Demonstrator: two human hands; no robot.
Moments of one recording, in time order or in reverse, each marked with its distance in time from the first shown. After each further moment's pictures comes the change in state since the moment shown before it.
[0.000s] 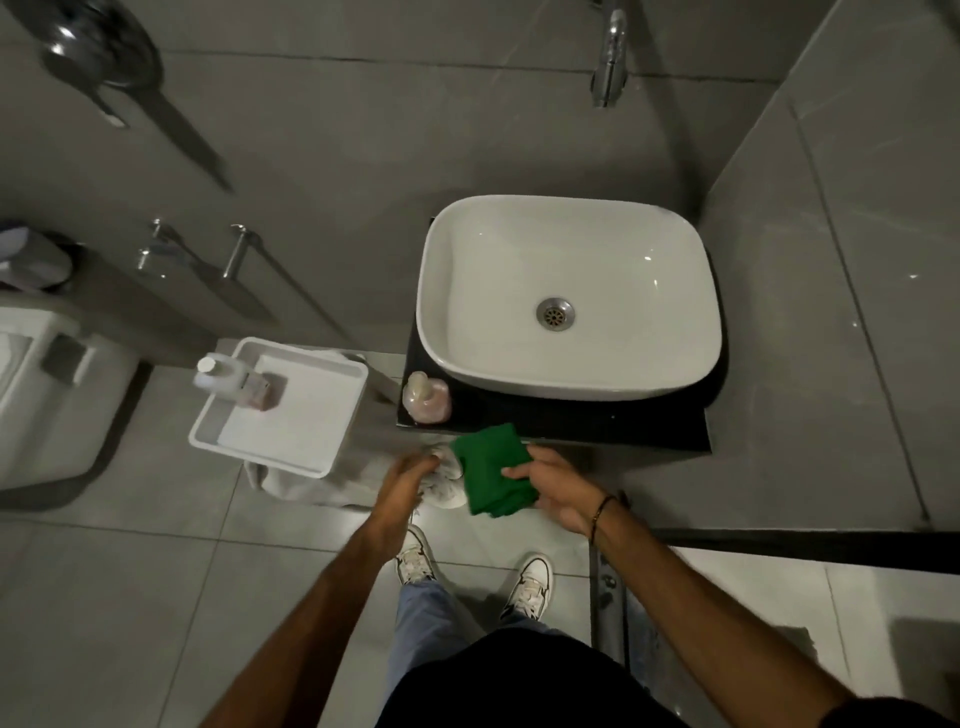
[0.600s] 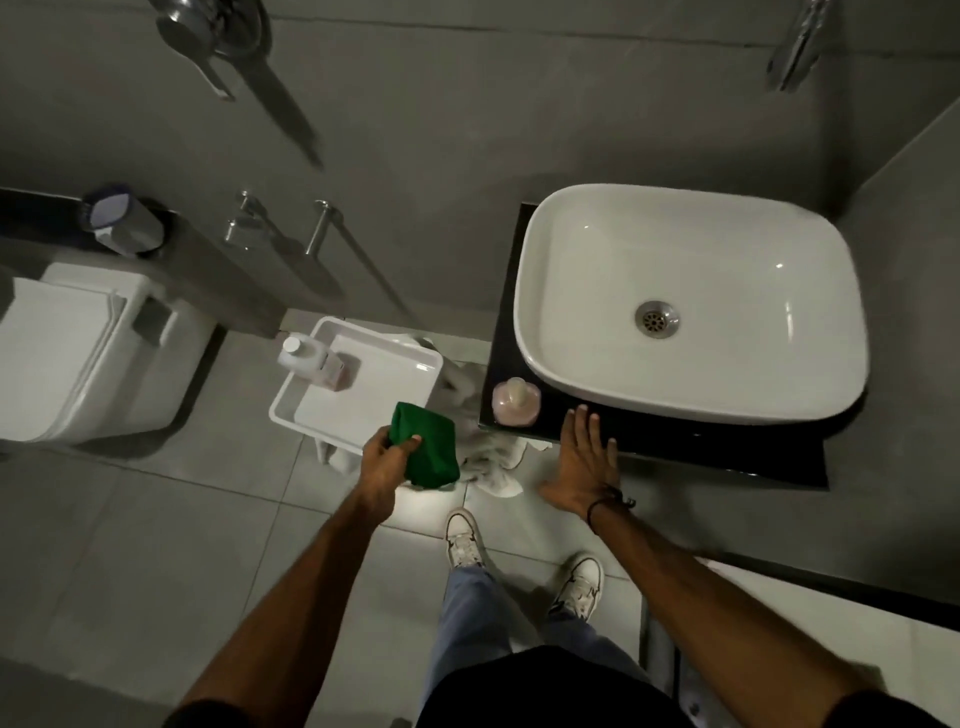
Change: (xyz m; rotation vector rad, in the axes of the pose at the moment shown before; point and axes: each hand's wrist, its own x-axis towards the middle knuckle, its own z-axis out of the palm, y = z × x) left_hand 0.057 0.038 -0.121 -0.041 0.278 0.004; right_hand 0.087 0.011 0.063 -1.392 0.305 -0.207
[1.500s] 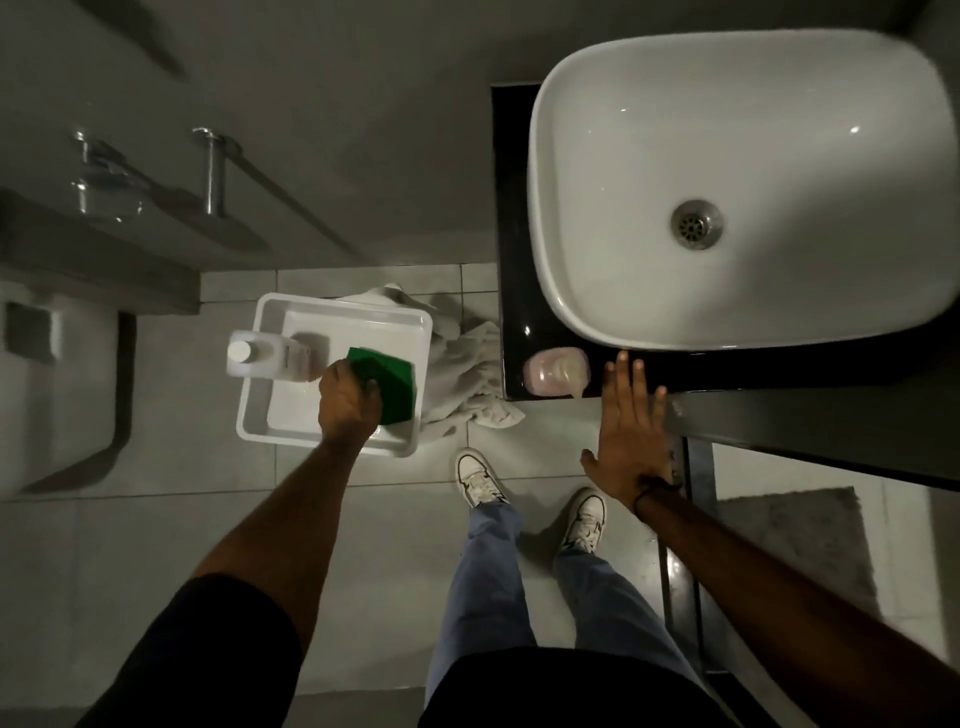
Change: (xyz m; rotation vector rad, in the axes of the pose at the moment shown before) left_hand 0.164 0.032 -0.043 1.111 -0.043 0.428; right_hand 0.008 -0.019 0.035 -0.223 0.104 0.179
